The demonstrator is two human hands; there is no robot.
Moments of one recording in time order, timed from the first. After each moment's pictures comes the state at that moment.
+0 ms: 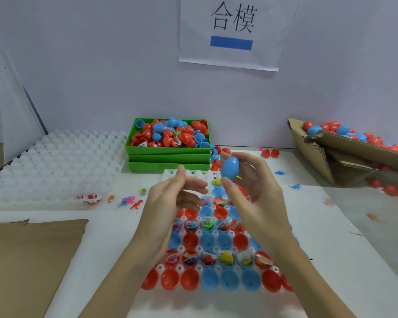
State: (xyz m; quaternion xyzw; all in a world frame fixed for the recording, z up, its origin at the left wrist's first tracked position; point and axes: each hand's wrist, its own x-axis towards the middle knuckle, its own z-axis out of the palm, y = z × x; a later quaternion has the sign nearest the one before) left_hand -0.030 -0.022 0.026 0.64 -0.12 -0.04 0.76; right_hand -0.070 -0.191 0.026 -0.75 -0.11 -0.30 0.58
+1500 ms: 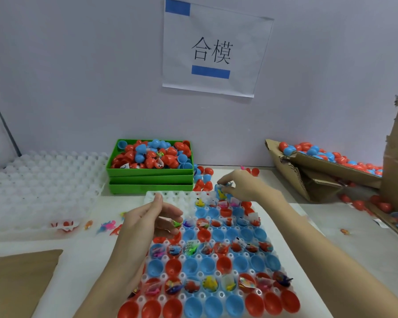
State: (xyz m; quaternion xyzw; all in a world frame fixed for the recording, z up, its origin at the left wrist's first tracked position) left_hand -0.020 -0.012 0.020 0.67 -0.09 -0.04 0.73; right_hand 0.071 -0.304 0.024 -0.99 -0.02 -0.02 0.14
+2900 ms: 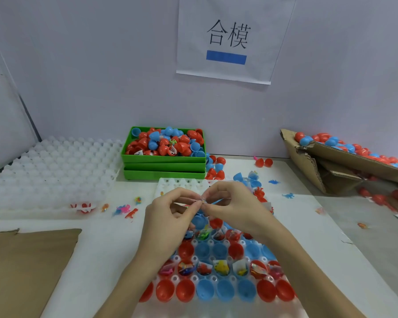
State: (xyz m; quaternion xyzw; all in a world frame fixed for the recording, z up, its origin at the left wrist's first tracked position) left_hand -0.020 -0.025 0.000 0.77 -0.16 0.06 0.61; right_hand -0.033 -0.203 0.029 -0.88 -0.04 -0.05 0.47
